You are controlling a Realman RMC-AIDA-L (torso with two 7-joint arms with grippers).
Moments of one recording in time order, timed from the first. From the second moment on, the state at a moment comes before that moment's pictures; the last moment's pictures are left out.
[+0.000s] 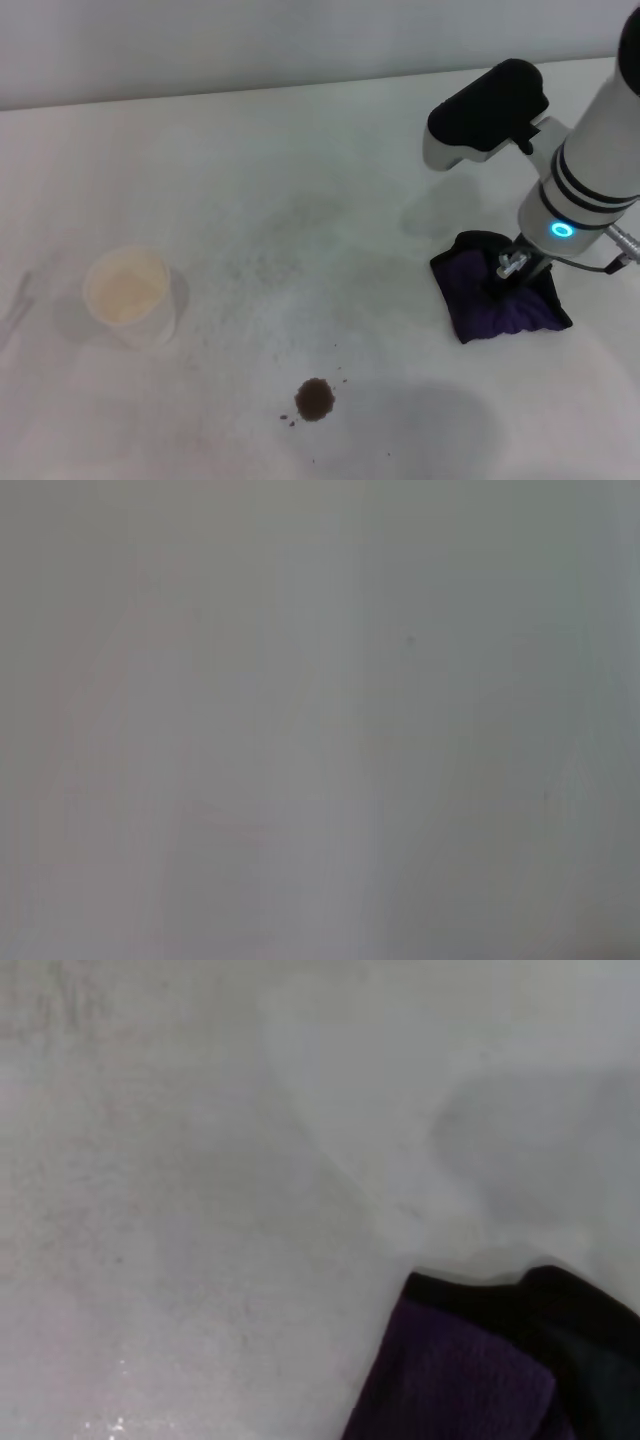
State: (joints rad) left arm -0.11 -2.08 0.98 0.27 -2.32 -1.39 2.80; right arm 0.60 2.02 -1.72 -1.22 0.41 1.50 -0.12
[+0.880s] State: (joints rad) left arm -0.16 -2.07 0.97 0.26 -2.31 -1.39 2.80; right arm 0.79 2.03 -2.15 -1.20 0.81 1.33 0.01
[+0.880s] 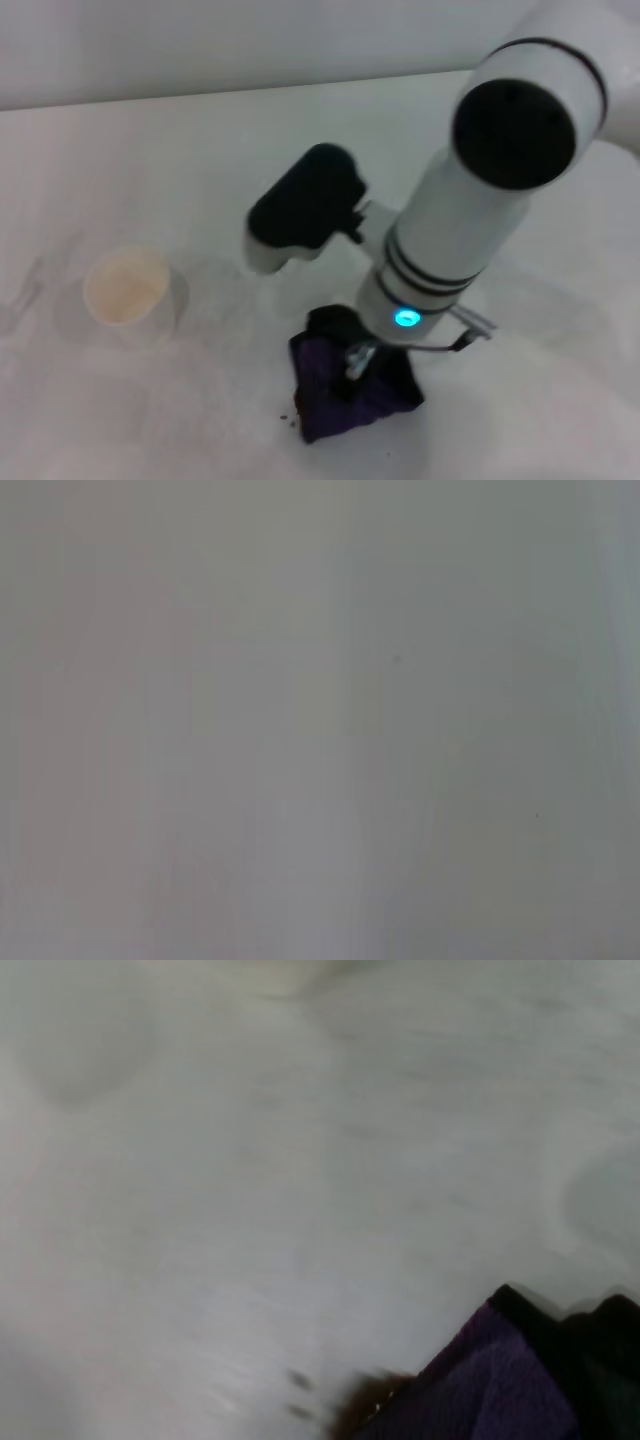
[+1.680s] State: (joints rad) left arm -0.17 -2.07 0.97 0.27 -2.31 -1.38 2.83; right arm 0.82 2.02 -2.19 -1.24 0.72 1.34 0.10
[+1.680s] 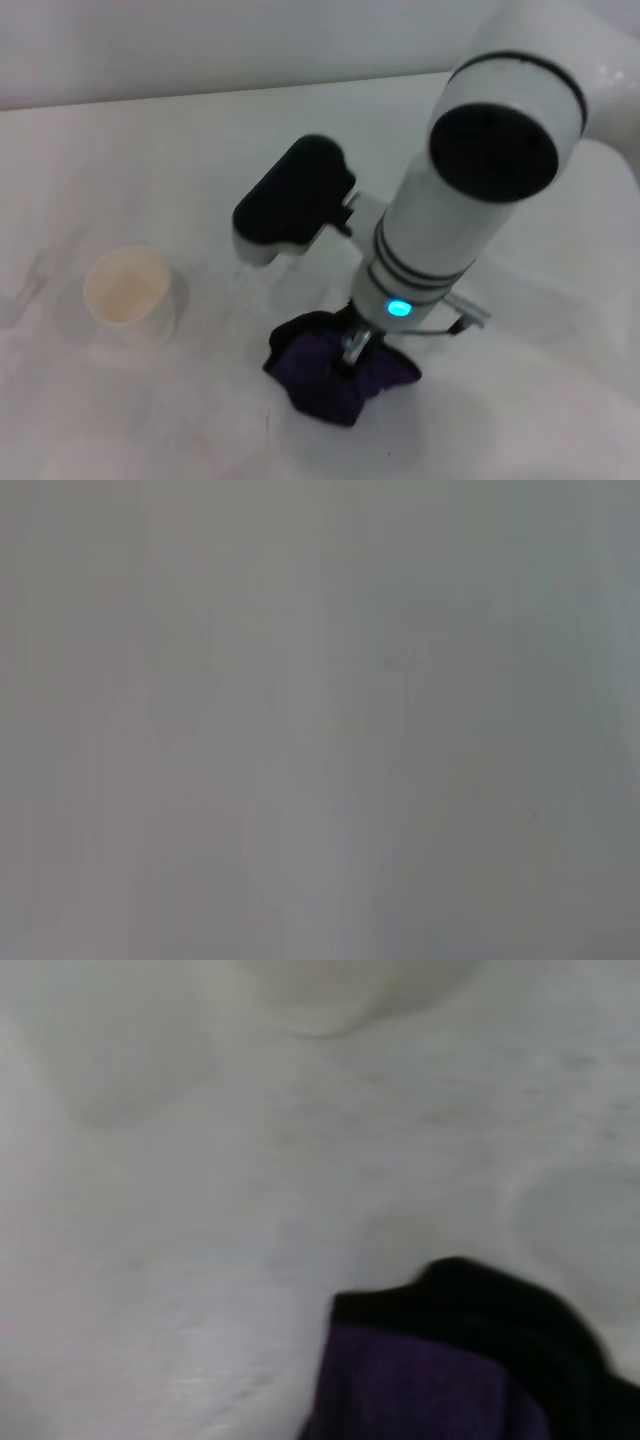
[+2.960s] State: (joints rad) left arm -0.16 -2.07 0.98 0.25 -2.31 -1.38 2.83; right arm 0.82 2.03 -2.30 -1.26 0.96 1.21 -0.01
